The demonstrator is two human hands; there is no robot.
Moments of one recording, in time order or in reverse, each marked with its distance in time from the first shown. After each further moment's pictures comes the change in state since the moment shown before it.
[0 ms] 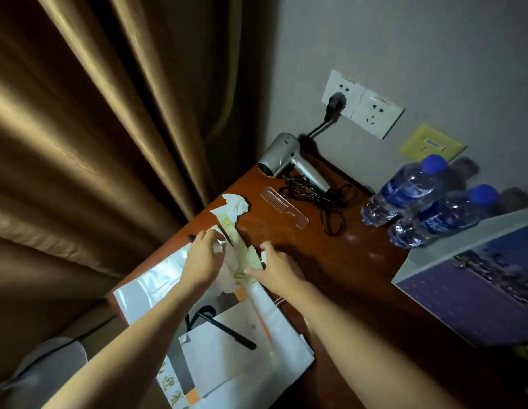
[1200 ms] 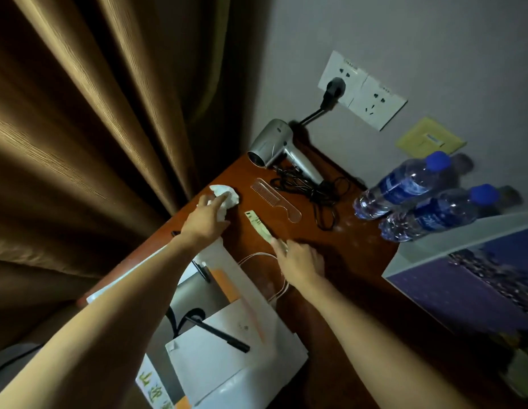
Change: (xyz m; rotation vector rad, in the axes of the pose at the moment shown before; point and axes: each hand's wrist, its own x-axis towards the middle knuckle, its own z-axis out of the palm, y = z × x) left_hand 0.085 0.000 0.013 0.145 -0.291 0.127; right_hand 0.002 0.024 -0.020 -0.214 0.259 0.238
